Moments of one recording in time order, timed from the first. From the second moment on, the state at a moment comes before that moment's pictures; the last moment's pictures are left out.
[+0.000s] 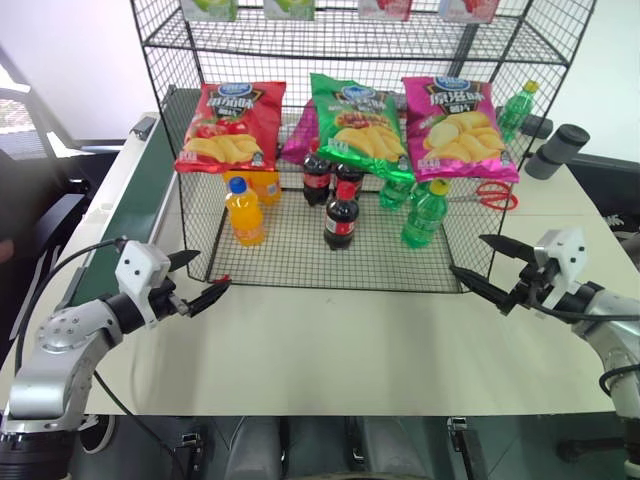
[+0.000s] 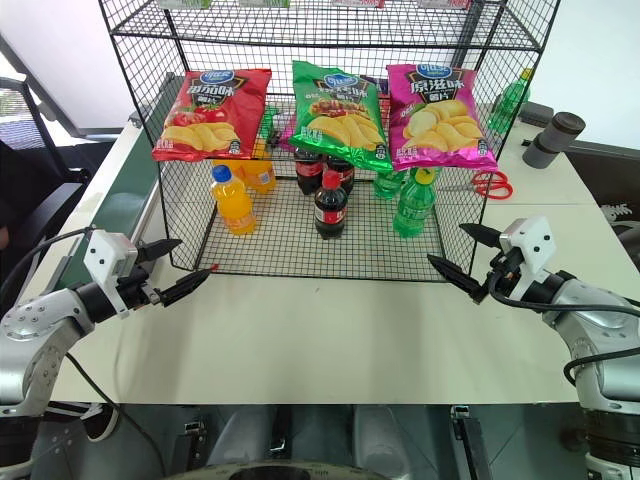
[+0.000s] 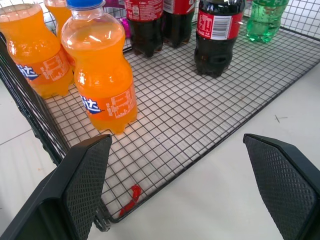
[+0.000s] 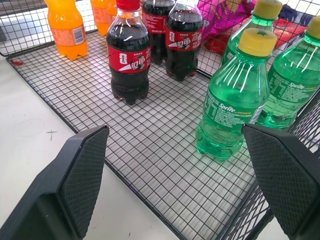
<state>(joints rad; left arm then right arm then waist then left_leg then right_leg) 0.03 0.69 0.25 -0.24 -0.45 0.33 -0.80 -0.01 -0.75 -0.33 -0.16 0.51 0.28 0.88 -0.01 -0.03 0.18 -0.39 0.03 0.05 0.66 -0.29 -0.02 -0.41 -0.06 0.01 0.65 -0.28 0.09</state>
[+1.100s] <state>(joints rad) 0.06 0.68 0.30 -0.25 -0.46 0.34 -0.76 -0.04 -0.70 -0.29 -0.16 0.47 0.25 0.86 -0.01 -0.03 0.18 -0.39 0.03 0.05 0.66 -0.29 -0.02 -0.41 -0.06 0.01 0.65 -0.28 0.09</state>
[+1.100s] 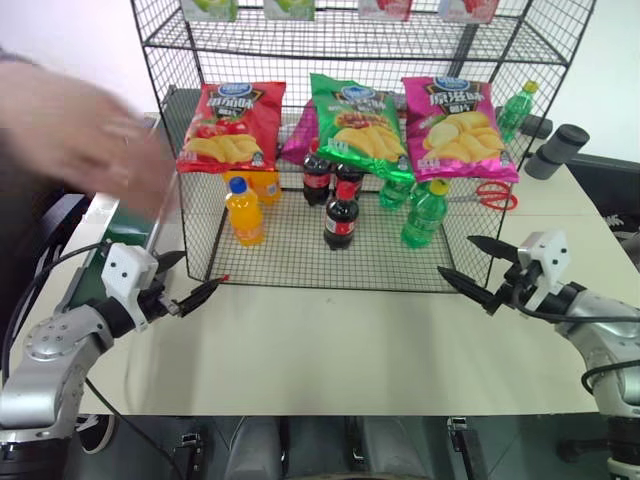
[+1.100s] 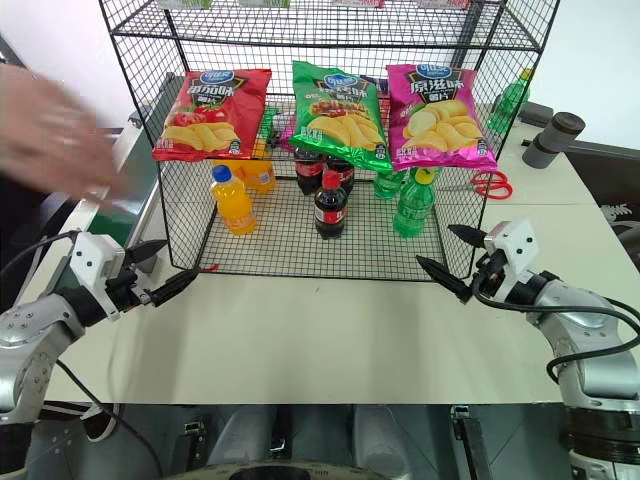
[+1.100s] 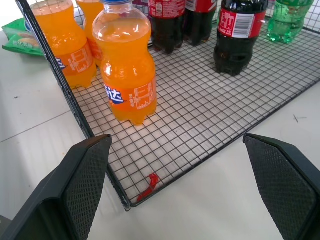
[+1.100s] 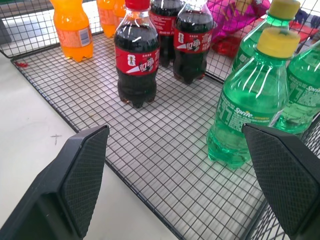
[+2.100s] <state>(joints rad) 0.08 0.66 0.33 -0.27 -0.47 0.33 -0.76 -0.06 -0.65 -0.24 -0.08 0.44 0.17 0.88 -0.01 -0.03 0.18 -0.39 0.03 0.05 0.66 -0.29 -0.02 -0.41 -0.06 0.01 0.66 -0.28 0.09</state>
